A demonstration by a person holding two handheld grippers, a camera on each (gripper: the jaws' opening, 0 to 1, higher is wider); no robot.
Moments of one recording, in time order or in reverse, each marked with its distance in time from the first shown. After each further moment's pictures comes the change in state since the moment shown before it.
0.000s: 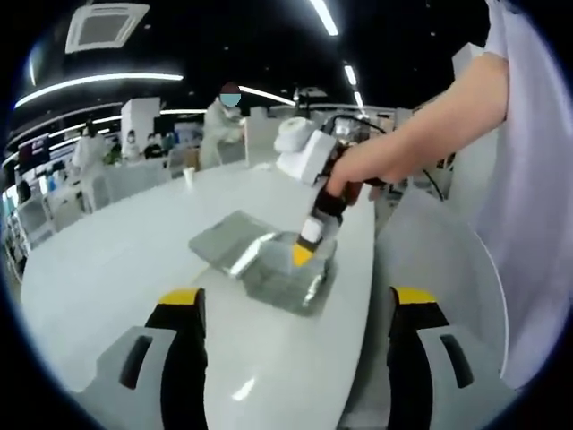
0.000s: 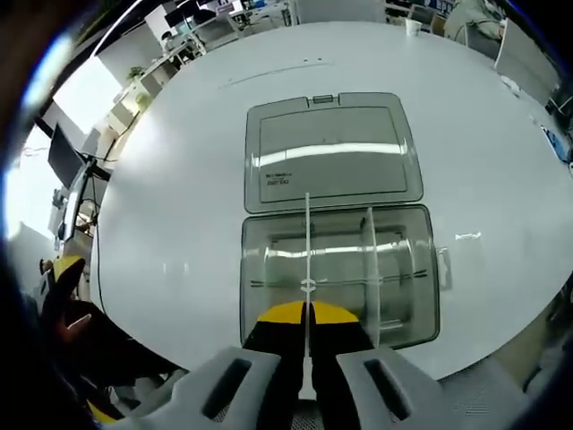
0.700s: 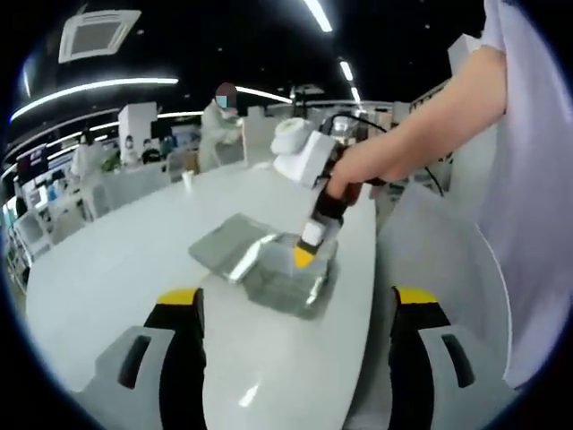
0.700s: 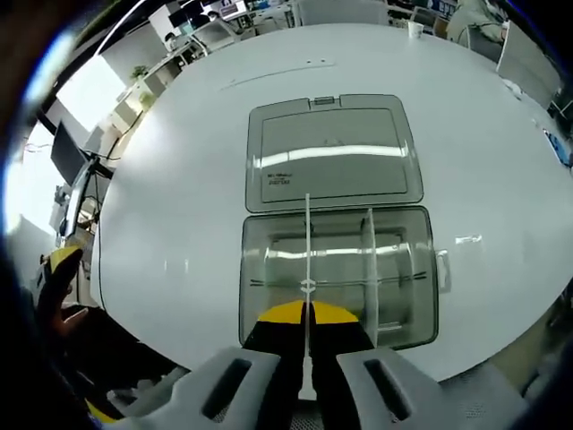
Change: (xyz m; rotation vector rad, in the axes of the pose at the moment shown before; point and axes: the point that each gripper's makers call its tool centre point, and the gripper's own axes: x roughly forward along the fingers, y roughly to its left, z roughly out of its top) left arm 0.007 -0.003 0.006 0.044 0.011 0.000; right arm -0.001 0.001 0.001 -0.025 -0.011 0.013
